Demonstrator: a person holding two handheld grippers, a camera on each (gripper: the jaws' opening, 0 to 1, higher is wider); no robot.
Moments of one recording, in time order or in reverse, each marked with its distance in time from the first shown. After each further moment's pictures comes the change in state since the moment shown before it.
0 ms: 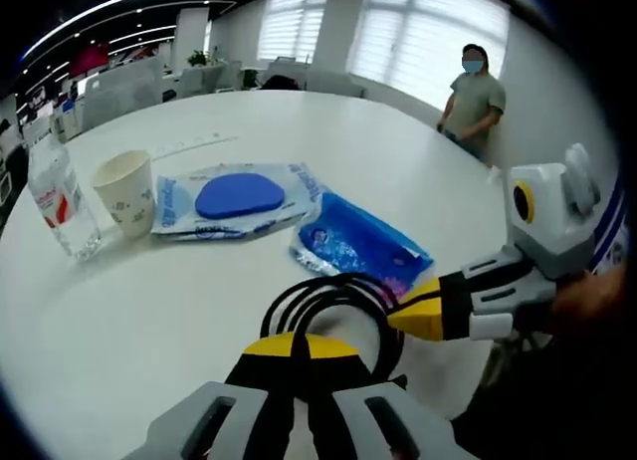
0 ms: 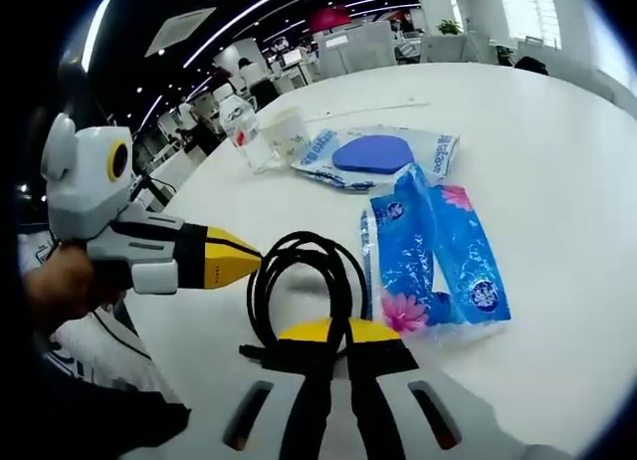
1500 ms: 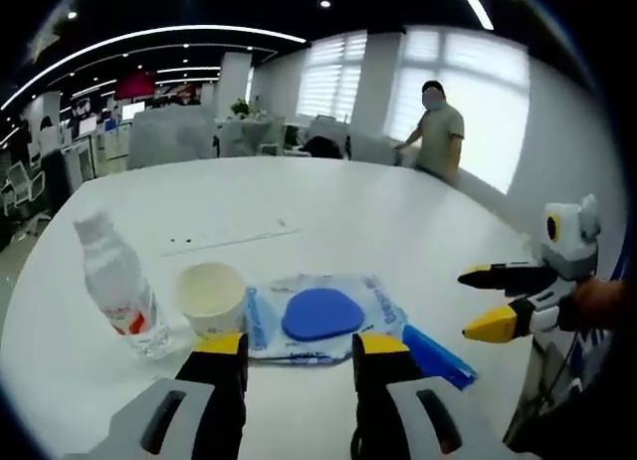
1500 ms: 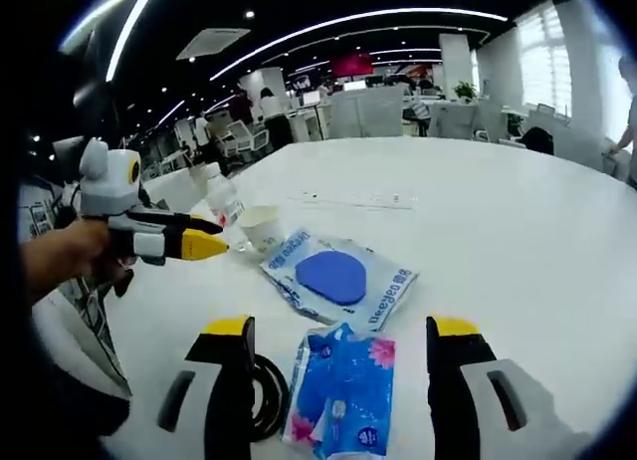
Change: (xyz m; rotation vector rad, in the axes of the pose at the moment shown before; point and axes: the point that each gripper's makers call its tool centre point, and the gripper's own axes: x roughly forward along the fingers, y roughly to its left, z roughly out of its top) left arm -0.019 0.100 0.113 -0.082 -0.269 0.126; right arm -0.019 -0.060 0.132 -0.206 -0.211 -0.049
